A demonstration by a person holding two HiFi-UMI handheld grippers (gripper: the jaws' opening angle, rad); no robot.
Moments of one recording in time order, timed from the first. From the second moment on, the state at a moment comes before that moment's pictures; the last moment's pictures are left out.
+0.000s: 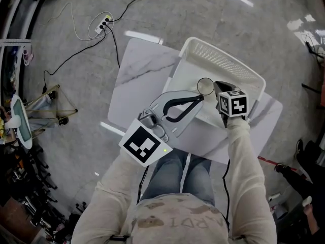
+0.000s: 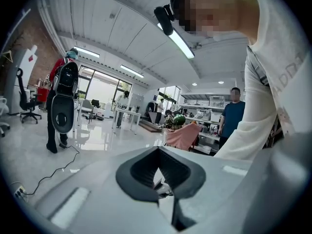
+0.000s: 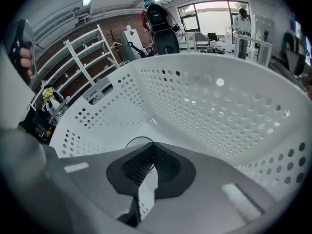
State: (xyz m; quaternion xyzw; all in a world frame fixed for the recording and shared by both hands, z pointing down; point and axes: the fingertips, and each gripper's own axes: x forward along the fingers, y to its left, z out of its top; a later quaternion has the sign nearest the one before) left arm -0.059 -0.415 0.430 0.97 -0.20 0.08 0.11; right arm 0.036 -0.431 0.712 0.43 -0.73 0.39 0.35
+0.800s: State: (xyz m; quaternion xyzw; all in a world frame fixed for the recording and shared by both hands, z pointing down) left arm -0.006 -0.332 0.292 0.97 -0.22 0.02 0.07; right arm 0.026 -0.326 0.346 0.45 -0.87 0.21 0.04
